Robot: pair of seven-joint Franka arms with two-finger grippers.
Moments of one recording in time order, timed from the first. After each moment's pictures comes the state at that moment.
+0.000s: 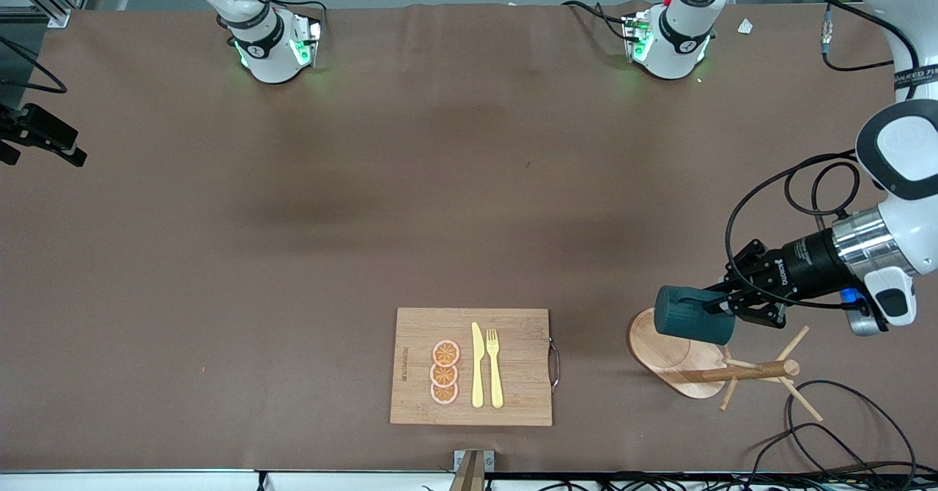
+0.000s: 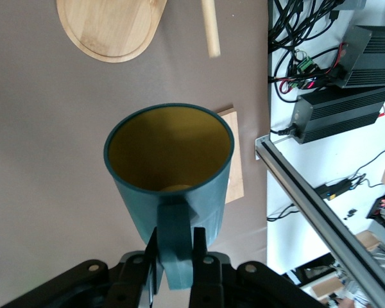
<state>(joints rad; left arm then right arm) 0.03 0.44 -0.10 -1.40 -0.68 1.98 -1.07 -0.09 -0.04 0.01 -1.56 0.02 1.60 -0.02</state>
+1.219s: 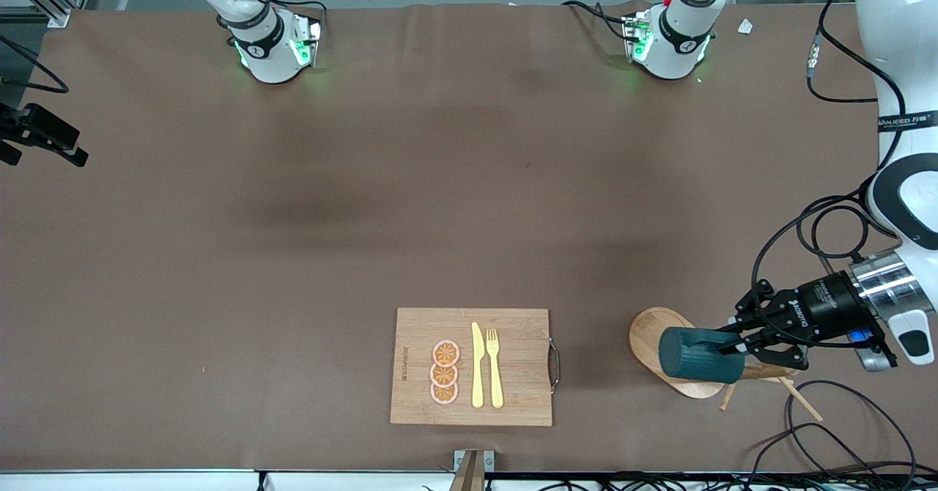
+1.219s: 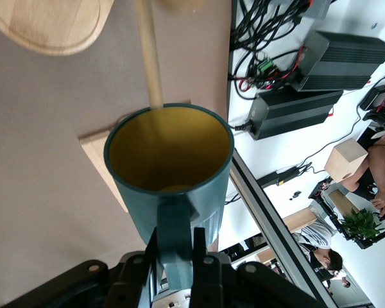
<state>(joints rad) 0.10 0.58 -0.10 -1.29 -0.87 2.01 -0.97 -0.09 -0.04 0.02 -1.56 0.02 1.60 -0.02</state>
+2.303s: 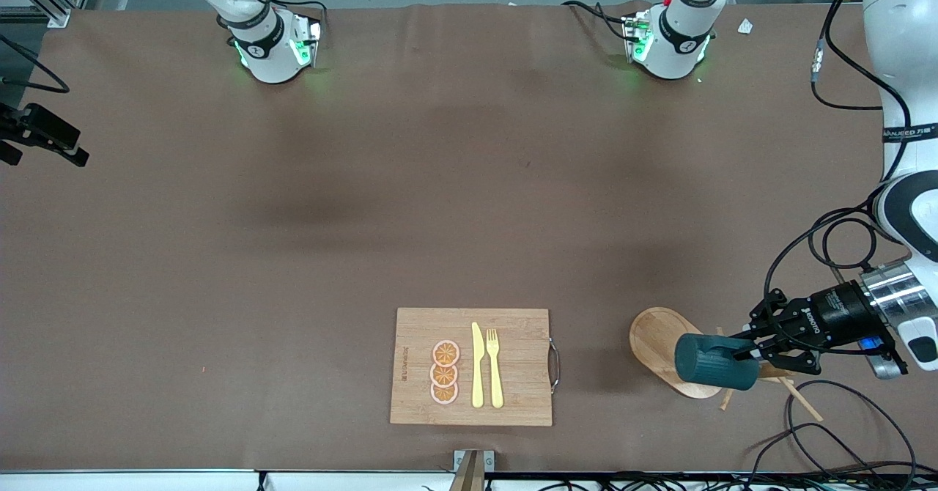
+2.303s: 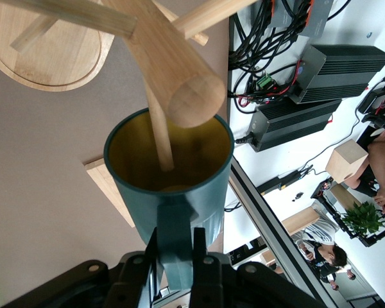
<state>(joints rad) 0.13 0.62 -0.10 -1.29 -0.89 2.01 -0.87 -0.09 -0.04 0.02 -1.56 0.02 1.60 -0.02</state>
